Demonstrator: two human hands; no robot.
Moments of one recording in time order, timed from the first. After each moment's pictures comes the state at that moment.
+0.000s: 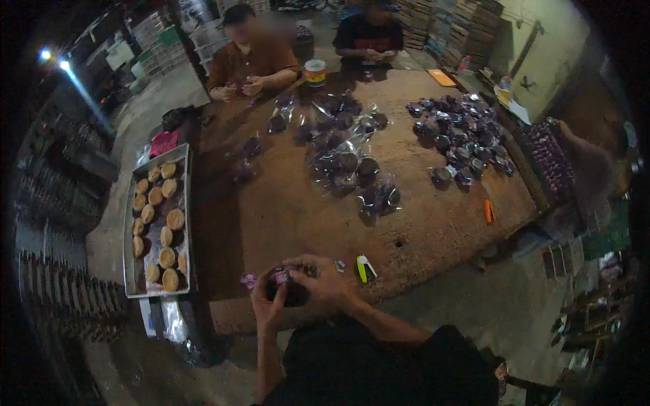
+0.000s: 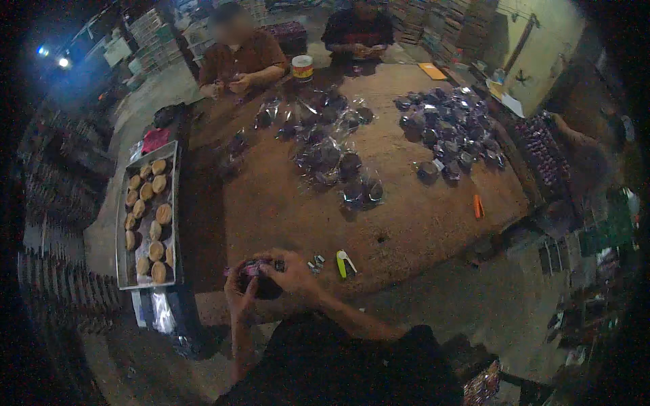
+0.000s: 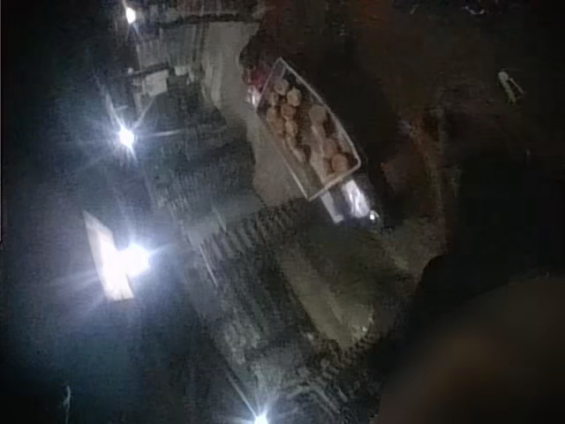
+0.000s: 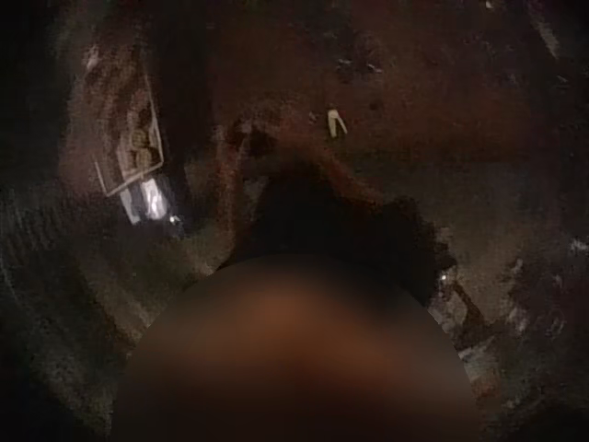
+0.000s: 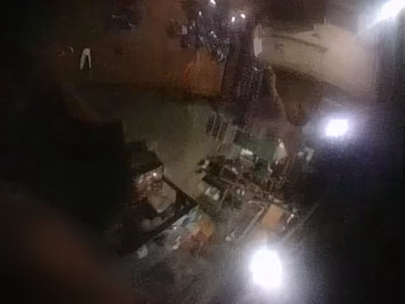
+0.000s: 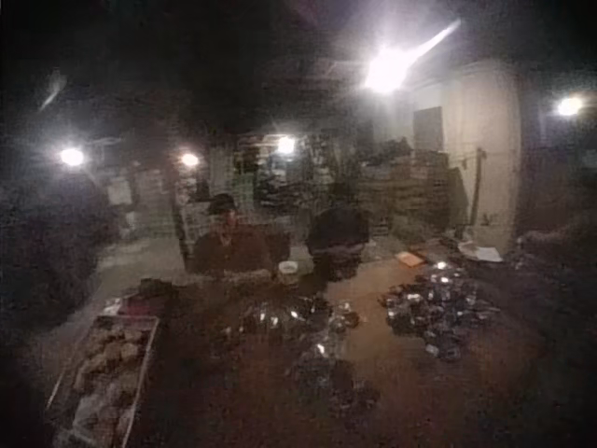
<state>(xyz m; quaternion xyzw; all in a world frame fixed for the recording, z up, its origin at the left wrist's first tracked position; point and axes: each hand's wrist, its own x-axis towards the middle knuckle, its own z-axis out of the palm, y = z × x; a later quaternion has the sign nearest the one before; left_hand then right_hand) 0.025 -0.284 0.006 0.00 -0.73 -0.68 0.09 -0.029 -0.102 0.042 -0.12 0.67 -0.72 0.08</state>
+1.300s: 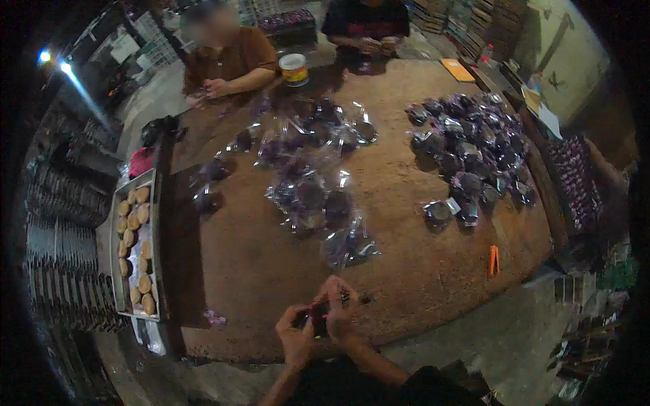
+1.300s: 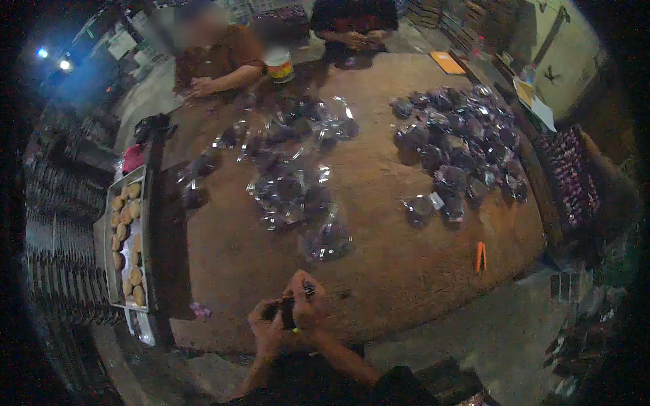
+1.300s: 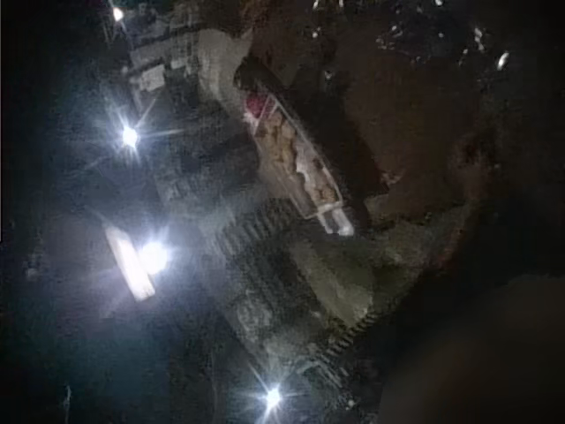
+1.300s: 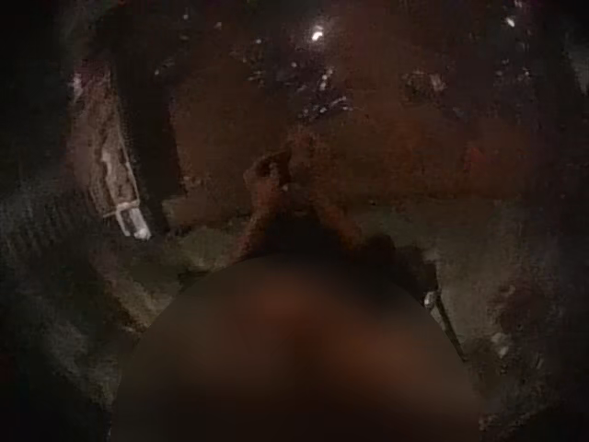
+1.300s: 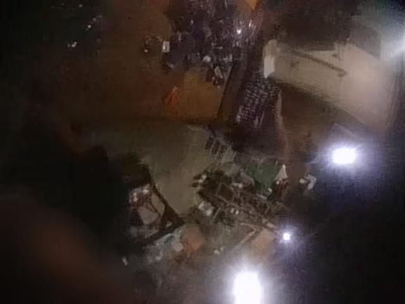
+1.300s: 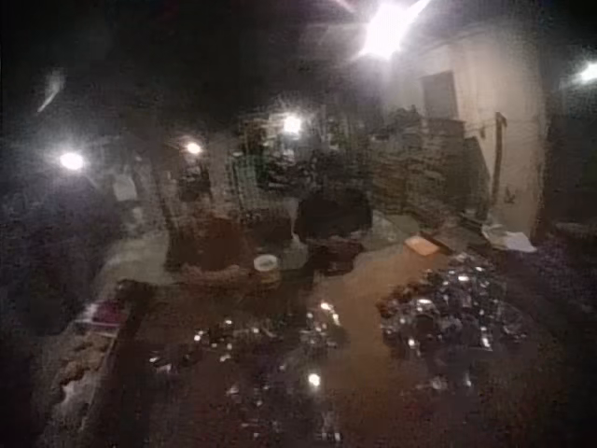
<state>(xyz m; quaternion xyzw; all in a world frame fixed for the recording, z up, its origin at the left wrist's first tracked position) -0.063 -0.038 -0.006 0.17 -0.77 -0.61 0.03 -0.104 0.064 -0.031 0.15 0.54 -0.83 -0.03</state>
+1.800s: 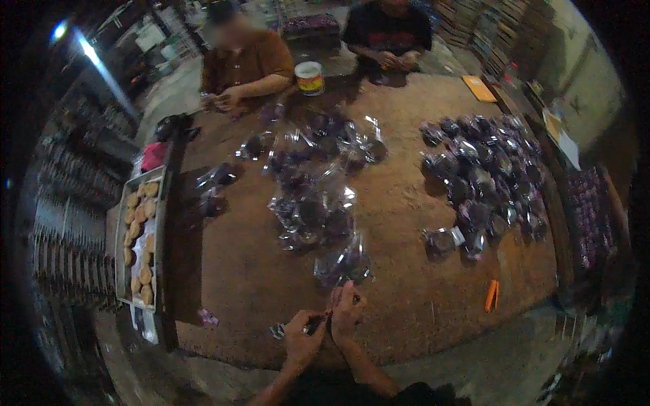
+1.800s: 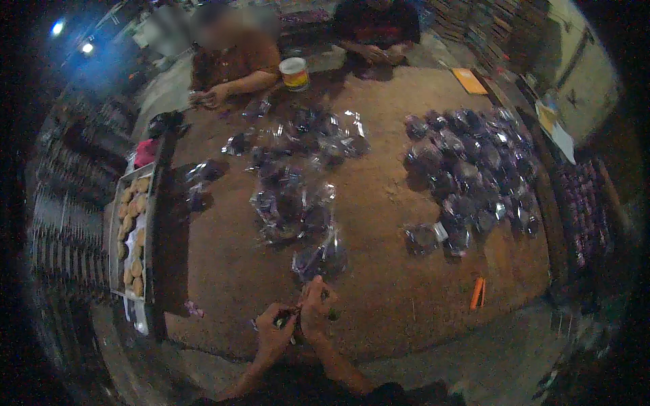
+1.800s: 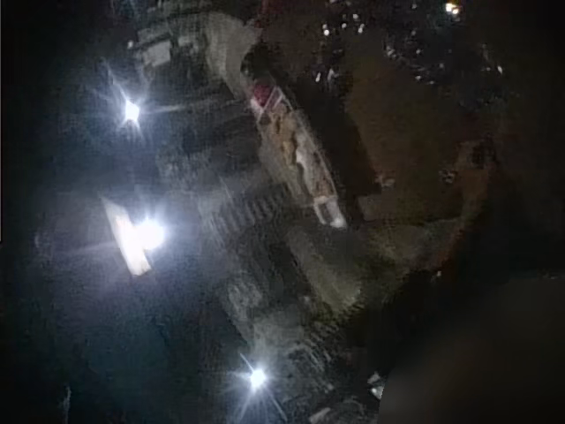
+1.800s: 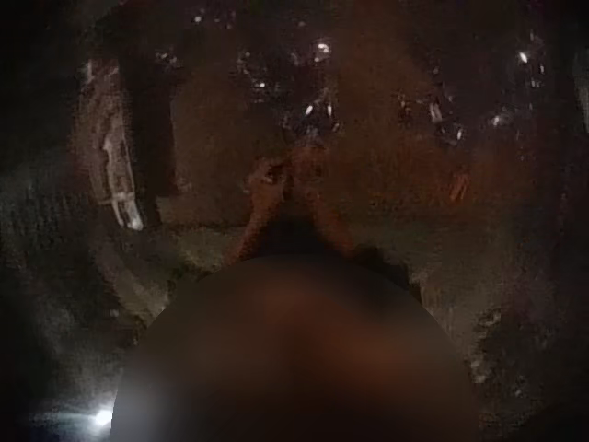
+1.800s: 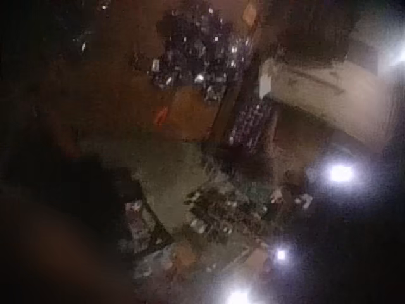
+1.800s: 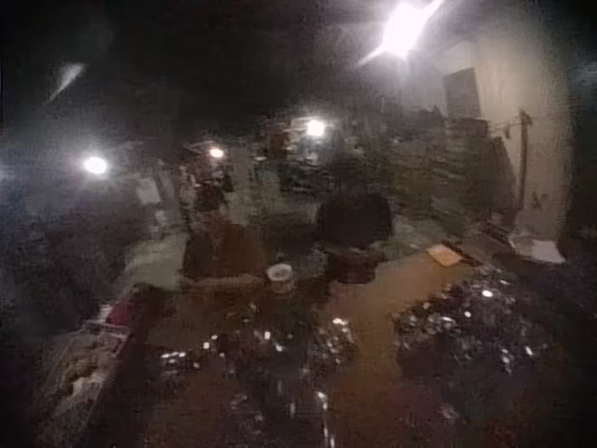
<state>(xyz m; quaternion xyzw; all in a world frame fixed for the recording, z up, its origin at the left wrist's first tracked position) -0.100 0.018 -0.001 0.10 -0.85 -0.51 0.03 -0.166 0.107 -0.033 0.36 0.44 -0.82 -0.01</state>
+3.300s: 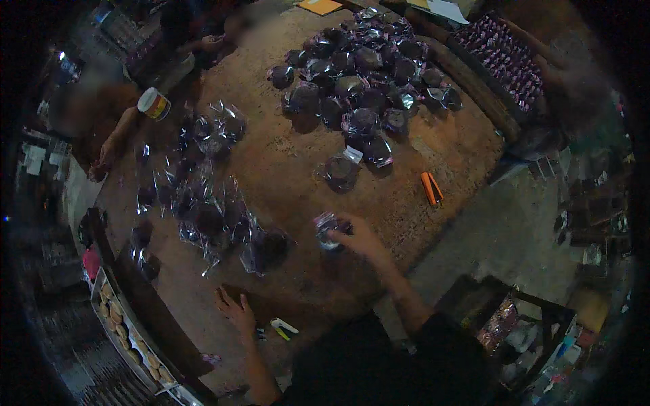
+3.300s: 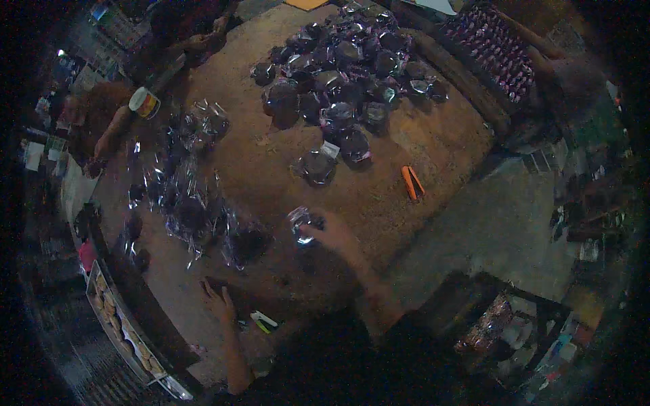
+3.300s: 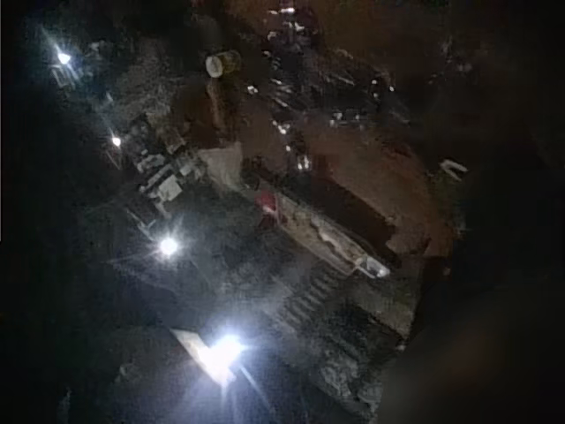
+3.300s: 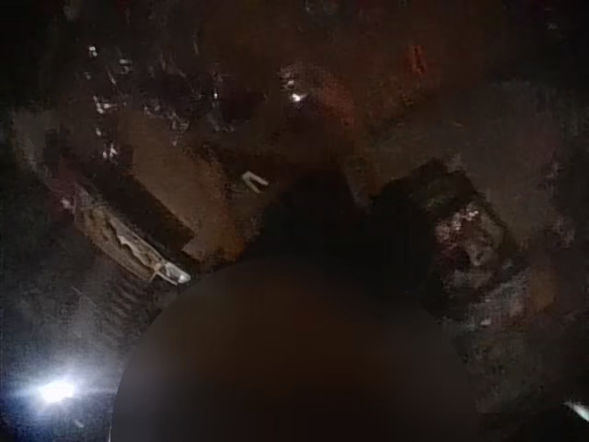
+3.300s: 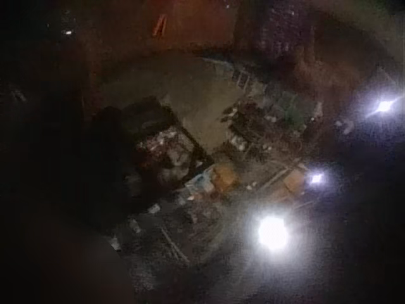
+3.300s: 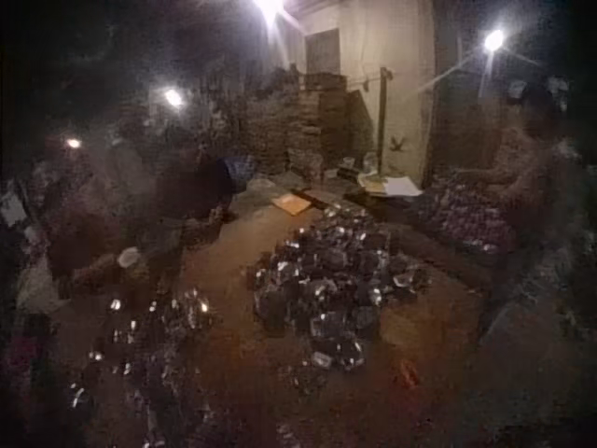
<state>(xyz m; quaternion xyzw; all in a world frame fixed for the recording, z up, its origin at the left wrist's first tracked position) -0.150 -0.100 -0.155 0.02 -0.99 -0.16 0.02 -0.159 0.351 -0.105 0.18 0.75 -0.64 0.05</state>
